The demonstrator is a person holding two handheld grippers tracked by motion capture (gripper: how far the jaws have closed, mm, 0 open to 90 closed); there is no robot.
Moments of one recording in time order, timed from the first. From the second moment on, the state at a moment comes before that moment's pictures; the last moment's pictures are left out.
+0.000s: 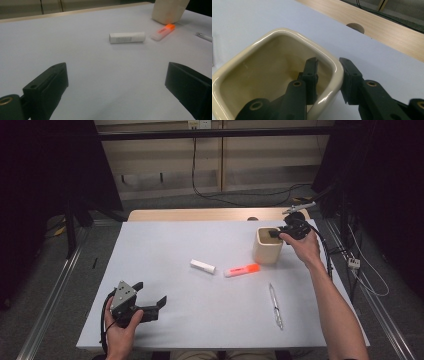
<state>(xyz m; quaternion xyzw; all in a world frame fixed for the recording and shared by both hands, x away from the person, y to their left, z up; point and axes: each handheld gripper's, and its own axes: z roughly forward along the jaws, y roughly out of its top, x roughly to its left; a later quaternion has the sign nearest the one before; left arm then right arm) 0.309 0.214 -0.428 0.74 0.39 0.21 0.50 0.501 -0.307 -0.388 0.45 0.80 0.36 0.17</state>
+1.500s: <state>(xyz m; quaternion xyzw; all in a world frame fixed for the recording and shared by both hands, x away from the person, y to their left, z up) 0.308 0.212 -0.430 0.75 0.38 0.21 0.49 0.498 -0.283 -0.361 0.44 0.80 0.36 0.20</state>
